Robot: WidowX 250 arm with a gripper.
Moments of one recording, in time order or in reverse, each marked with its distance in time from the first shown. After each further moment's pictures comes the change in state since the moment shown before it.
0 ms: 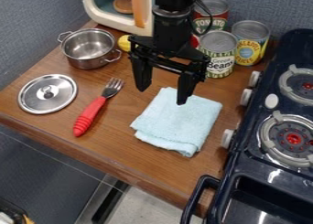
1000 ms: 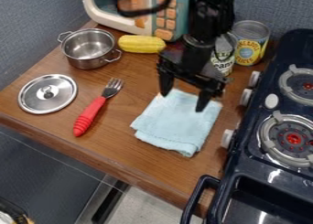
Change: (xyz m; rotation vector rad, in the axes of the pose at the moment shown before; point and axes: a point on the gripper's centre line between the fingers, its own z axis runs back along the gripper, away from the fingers) arm 0.052 -0.018 -0.055 0.122 -0.074 -0.020
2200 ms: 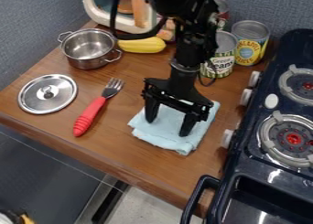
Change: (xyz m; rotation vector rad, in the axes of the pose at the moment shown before) arm -0.033 0.014 -0.031 0.025 0.132 0.061
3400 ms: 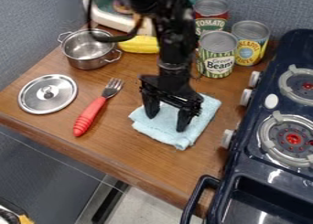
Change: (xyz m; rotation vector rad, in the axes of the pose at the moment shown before) arm 0.015 0.014 -0.006 -0.091 -0.091 -0.112
